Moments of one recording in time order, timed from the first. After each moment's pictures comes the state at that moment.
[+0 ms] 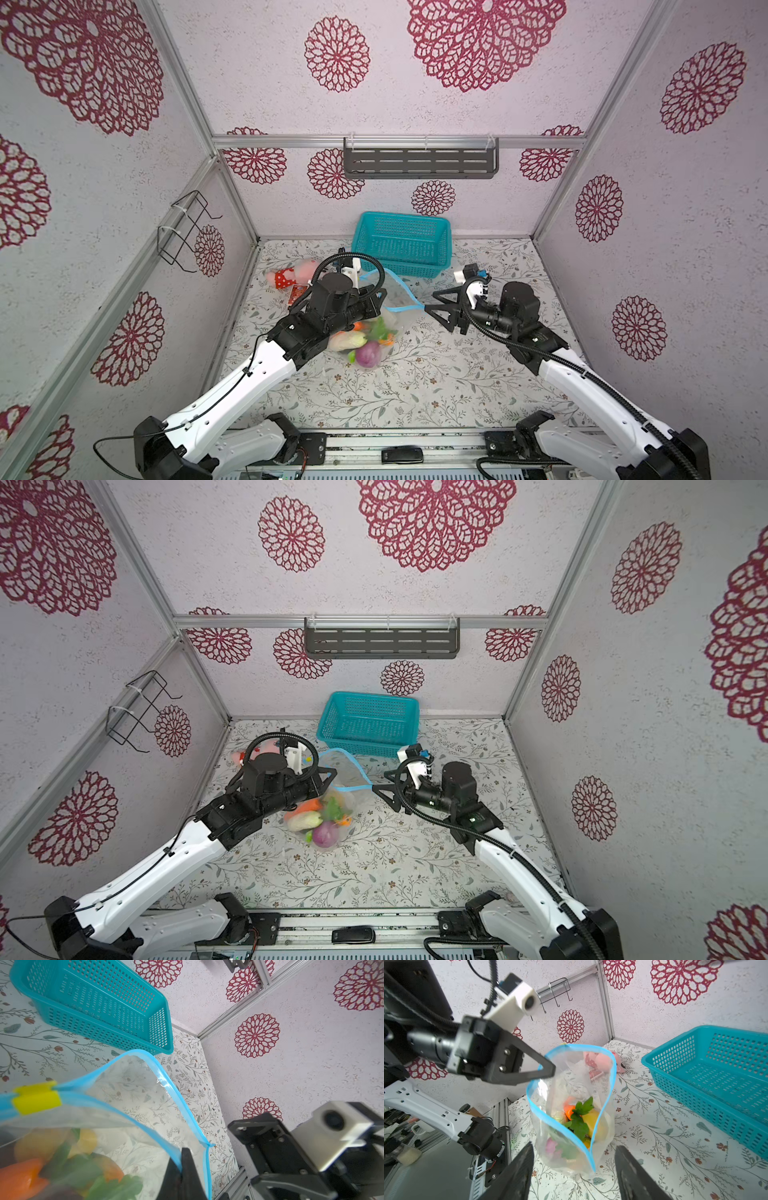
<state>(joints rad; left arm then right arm) -0.69 1.11 1.05 -0.33 0.03 -0.83 0.49 1.01 0.67 0.19 -0.69 0.25</state>
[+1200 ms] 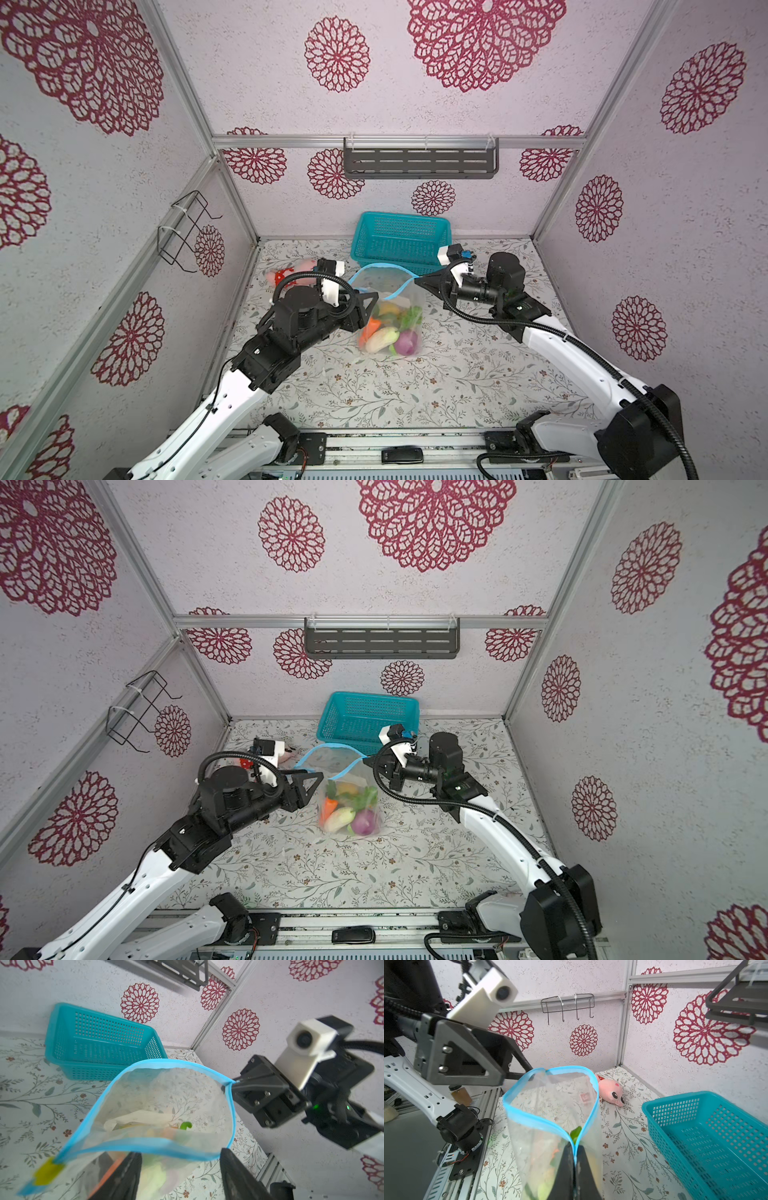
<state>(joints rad) -0.60 0.83 0.92 -0.35 0.13 -0.44 0.46 1.28 1.06 0.05 -0.85 -0.08</state>
